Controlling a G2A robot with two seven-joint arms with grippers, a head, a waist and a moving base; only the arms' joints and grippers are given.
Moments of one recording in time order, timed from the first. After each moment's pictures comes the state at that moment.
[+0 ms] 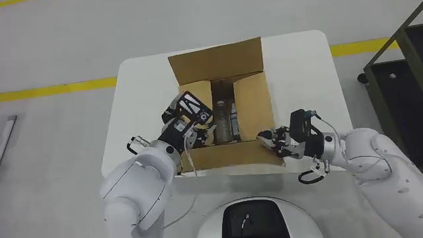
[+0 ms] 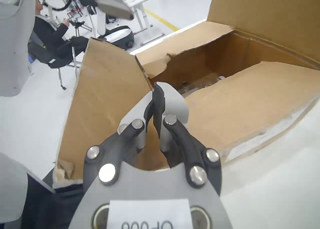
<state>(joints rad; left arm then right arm) 1.16 -1.45 -1.34 -2.30 1.59 -0.59 -1.12 -1.22 -1.04 1.30 -1.80 -0.62 -0.85 0.54</state>
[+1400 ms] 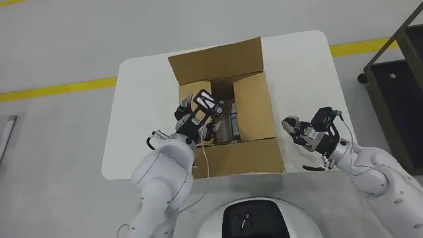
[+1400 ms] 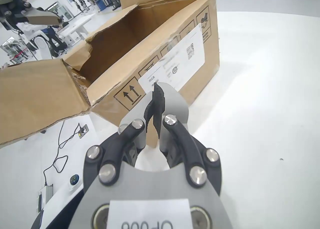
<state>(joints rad) 1.13 -1.44 -1.19 -2.11 1.82 -0.51 -1.03 -1.35 -1.04 1.37 -1.64 -0.82 -0.61 0.14</state>
